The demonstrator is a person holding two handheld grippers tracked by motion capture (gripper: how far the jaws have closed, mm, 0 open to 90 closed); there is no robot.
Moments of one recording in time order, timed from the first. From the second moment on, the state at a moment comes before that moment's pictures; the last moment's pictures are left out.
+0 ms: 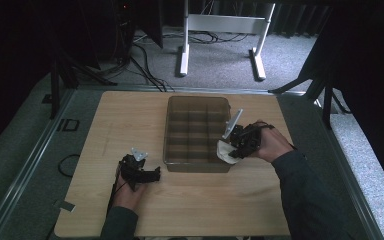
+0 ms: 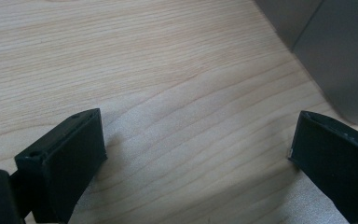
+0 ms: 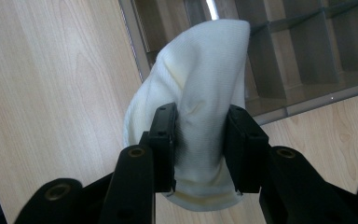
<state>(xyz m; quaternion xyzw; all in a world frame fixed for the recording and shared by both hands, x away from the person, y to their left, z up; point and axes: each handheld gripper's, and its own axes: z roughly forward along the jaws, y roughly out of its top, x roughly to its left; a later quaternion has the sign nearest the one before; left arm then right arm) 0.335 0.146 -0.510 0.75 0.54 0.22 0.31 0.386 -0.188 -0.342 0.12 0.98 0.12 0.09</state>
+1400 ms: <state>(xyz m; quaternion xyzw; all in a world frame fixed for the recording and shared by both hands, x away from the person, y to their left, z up) 0.335 0.146 -0.510 0.75 0.54 0.22 0.31 0.405 -0.161 -0.371 0.10 0.99 0.07 0.06</state>
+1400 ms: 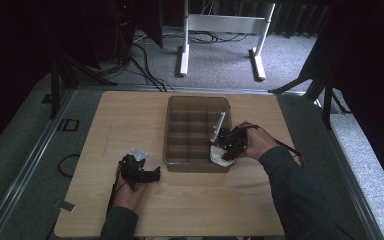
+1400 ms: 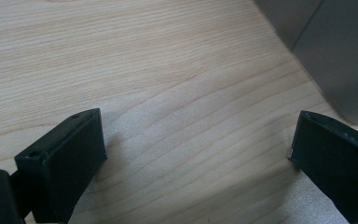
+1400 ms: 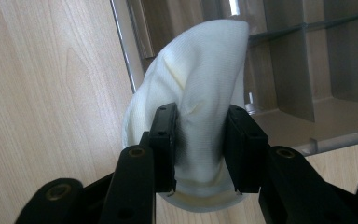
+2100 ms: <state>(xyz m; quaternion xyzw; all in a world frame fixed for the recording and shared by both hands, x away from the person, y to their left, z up) 0.335 0.146 -0.510 0.75 0.54 0.22 0.31 0.417 -0.150 -0.385 0.11 0.99 0.04 0.05</state>
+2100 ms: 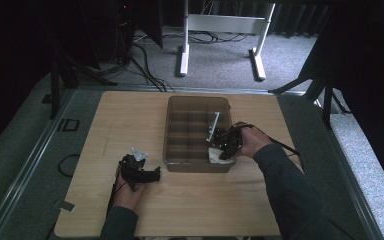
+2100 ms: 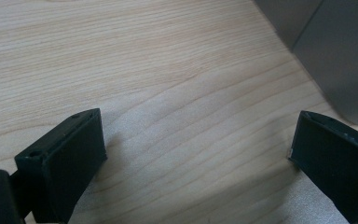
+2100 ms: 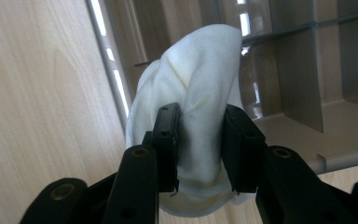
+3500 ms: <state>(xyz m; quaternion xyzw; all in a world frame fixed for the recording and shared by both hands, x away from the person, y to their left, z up) 0.335 0.146 -0.510 0.75 0.54 0.22 0.31 0.425 -0.158 -0.385 0.14 0.99 0.06 0.02</state>
